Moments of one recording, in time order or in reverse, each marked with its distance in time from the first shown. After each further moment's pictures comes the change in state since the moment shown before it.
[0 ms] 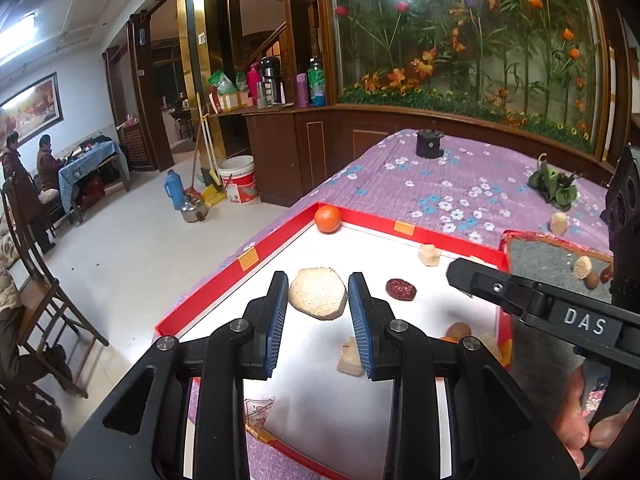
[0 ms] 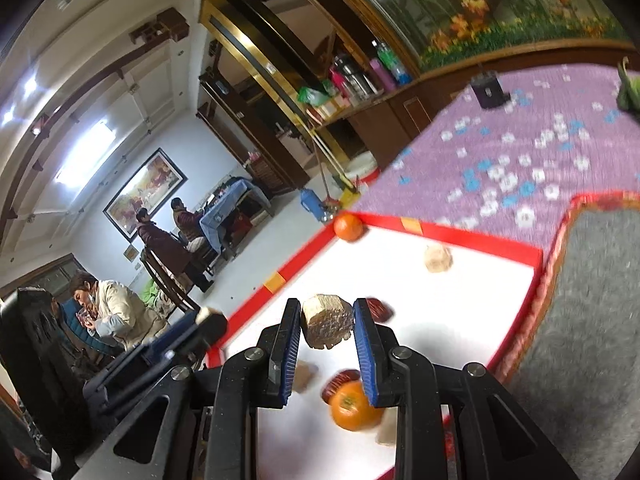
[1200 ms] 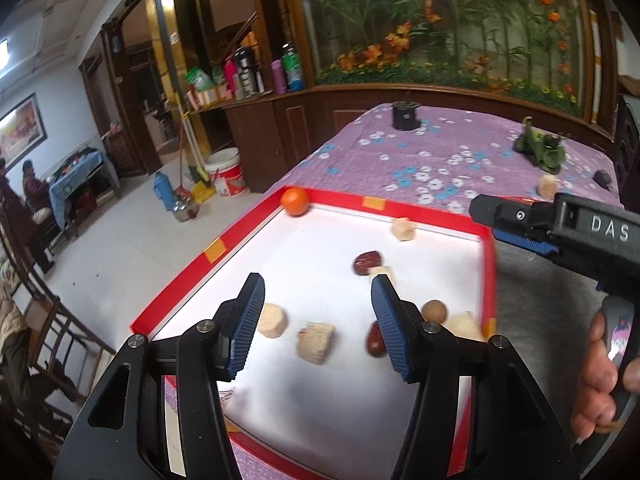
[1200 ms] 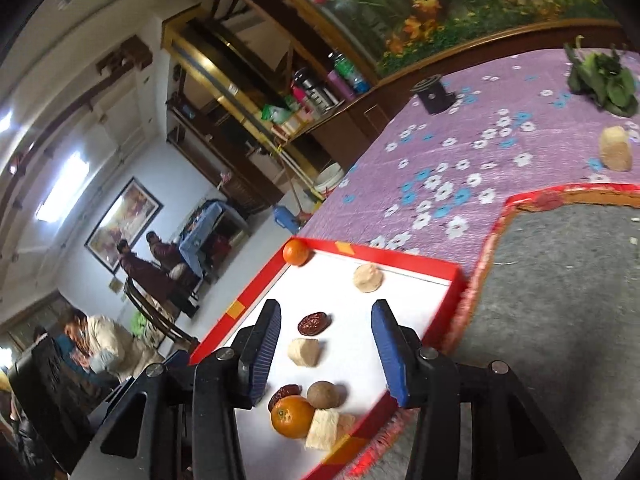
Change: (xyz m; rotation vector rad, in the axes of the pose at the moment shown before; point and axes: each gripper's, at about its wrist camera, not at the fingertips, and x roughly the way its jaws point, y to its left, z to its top) left arm -0.001 -0.036 -0.005 0.112 0.047 -0.033; right arm -0.034 -0.047 0.015 0.110 -0.066 -0.074
